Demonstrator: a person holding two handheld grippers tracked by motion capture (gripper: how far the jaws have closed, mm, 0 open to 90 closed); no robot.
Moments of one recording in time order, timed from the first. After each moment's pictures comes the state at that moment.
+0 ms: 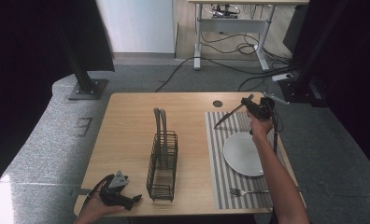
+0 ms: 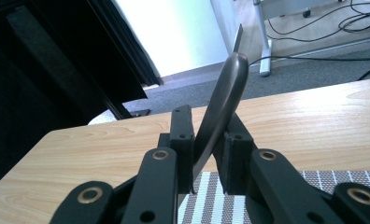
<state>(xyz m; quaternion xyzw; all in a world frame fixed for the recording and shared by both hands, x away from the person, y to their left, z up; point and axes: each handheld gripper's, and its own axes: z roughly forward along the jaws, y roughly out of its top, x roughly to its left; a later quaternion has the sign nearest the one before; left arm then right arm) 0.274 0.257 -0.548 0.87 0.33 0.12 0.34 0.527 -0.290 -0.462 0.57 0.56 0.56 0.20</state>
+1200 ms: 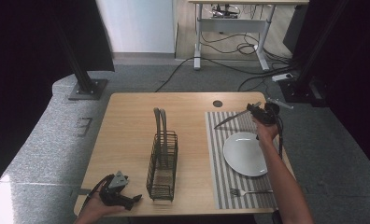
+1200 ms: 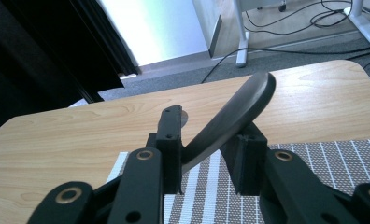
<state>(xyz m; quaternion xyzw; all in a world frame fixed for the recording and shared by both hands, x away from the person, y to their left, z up) 0.274 0.257 -0.548 0.87 0.33 0.12 0.34 0.520 -0.313 -0.482 0.59 0.57 0.53 0.22</state>
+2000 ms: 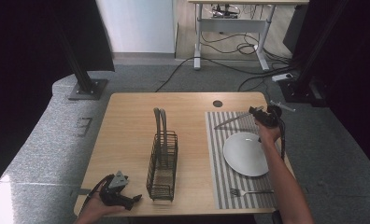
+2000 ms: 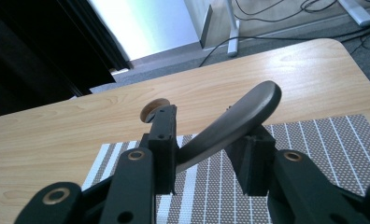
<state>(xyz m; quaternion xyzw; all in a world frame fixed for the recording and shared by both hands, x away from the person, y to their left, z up) 0.274 0.257 -0.548 0.87 0.33 0.12 0.34 0.522 -0.327 -0.497 0.61 0.57 0.51 0.21</state>
